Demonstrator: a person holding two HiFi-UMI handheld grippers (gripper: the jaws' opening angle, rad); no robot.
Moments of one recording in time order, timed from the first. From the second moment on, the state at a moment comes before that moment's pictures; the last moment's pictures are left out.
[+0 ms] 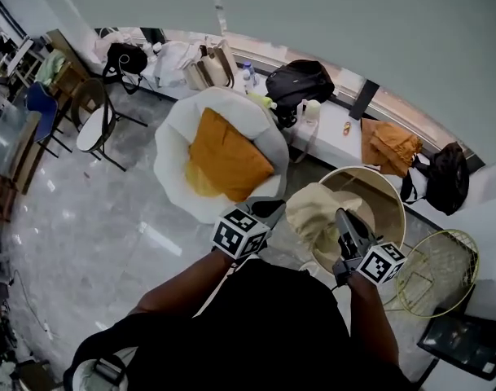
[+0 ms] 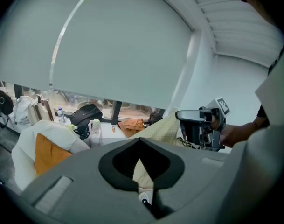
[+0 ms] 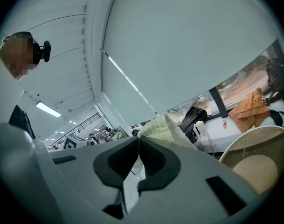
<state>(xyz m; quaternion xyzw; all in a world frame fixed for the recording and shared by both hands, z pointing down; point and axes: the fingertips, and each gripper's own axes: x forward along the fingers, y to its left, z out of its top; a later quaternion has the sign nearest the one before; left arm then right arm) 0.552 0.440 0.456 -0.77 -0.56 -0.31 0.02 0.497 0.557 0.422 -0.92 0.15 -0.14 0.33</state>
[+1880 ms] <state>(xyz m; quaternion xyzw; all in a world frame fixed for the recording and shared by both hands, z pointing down) 0.364 0.124 0.488 -0.94 0.07 -0.27 -0.21 0.491 0.203 0.463 -0.63 0.68 -0.33 0.16</state>
